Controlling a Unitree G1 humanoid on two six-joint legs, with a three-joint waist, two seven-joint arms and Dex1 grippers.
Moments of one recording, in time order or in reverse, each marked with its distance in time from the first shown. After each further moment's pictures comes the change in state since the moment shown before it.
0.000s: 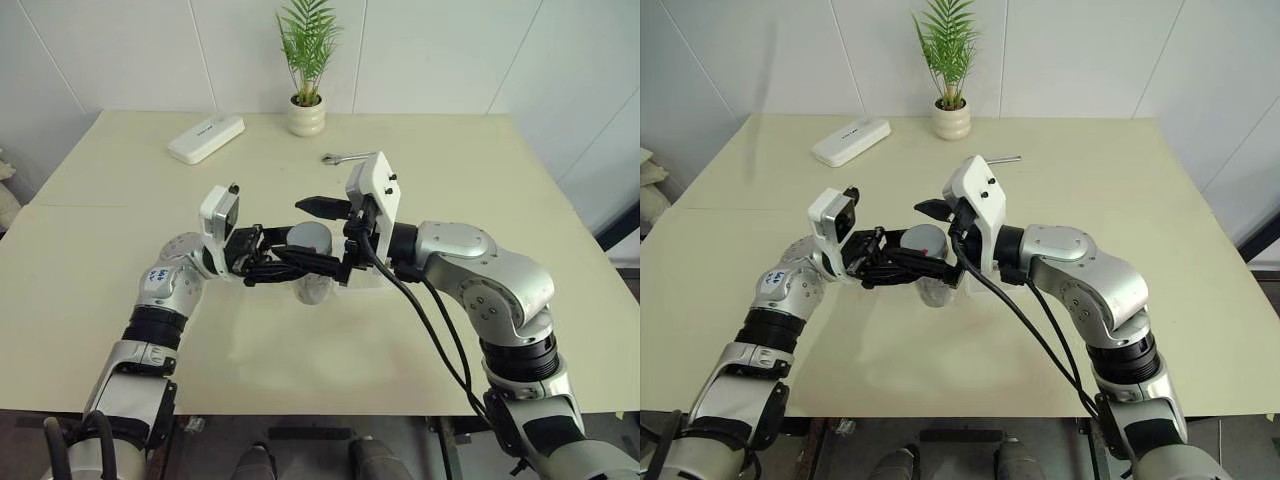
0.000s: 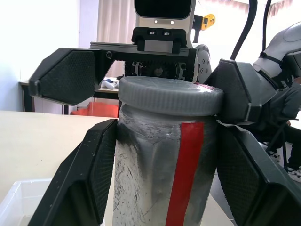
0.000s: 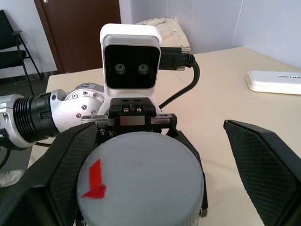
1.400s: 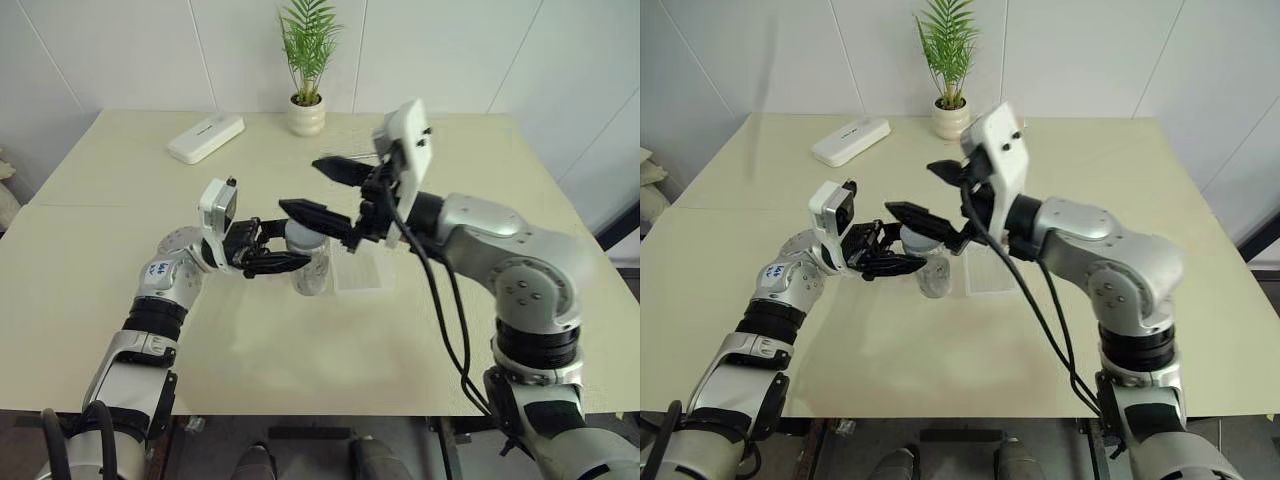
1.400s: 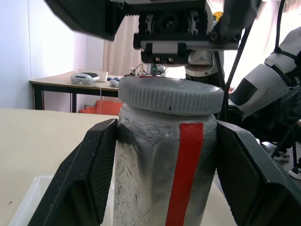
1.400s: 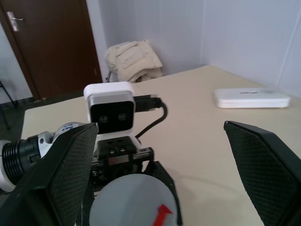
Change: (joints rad) left arm -0.056 0.002 -0.019 0.095 0.000 -0.048 0.000; right arm -0.083 0.036 -0.075 -0.026 0.160 0.105 -0.213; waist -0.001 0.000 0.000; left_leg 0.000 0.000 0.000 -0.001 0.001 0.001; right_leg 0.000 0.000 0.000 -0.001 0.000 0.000
